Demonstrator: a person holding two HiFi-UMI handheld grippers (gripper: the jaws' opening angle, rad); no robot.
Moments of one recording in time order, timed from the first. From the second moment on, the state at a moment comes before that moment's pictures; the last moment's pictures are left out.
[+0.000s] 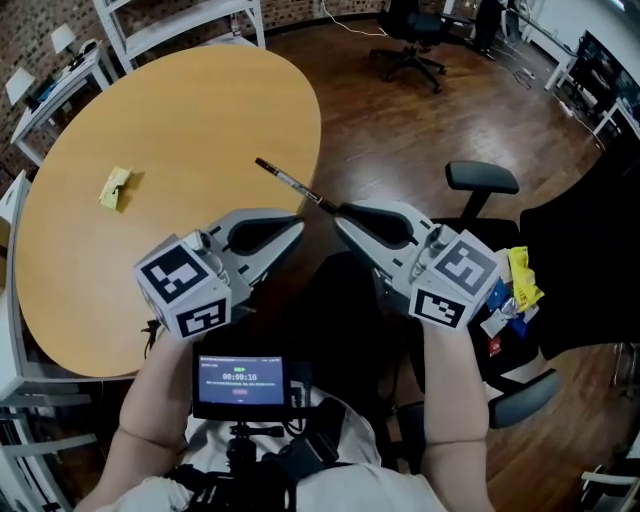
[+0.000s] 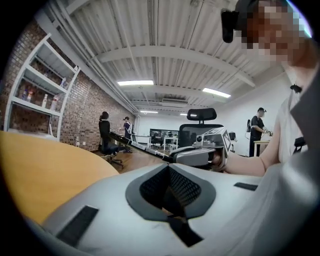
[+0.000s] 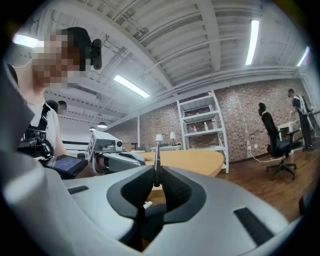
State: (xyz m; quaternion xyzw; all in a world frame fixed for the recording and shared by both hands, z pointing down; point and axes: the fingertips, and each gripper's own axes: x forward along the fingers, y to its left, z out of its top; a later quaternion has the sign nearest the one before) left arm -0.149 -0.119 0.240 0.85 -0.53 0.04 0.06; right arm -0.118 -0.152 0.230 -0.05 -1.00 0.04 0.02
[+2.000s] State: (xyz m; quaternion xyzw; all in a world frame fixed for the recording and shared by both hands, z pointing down) left arm 0.118 -0.239 0.363 0.95 -0.29 0.03 0.14; right arm 0.268 -0.289 0.552 0.46 -0.81 0.19 0.30
